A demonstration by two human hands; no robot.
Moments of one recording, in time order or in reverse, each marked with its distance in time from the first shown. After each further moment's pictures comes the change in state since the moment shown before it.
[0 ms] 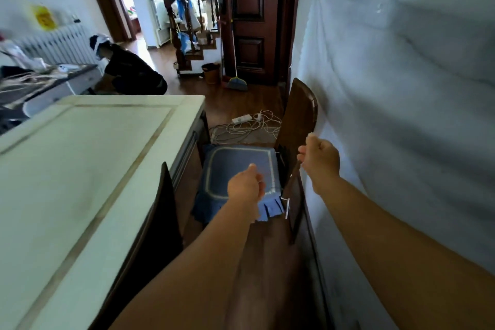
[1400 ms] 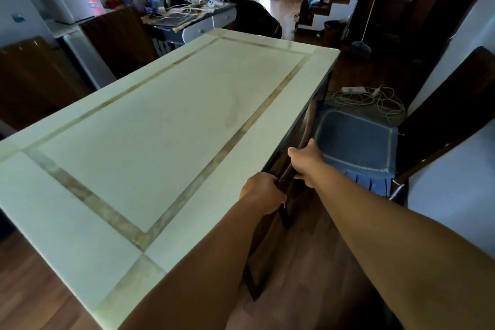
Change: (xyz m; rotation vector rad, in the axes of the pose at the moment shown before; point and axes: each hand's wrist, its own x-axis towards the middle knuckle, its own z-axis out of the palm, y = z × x) left_hand -0.071 -0.027 -0.292 0.987 0.139 0.093; right_hand -0.221 0.052 0.230 -0.381 -0.707 0.263
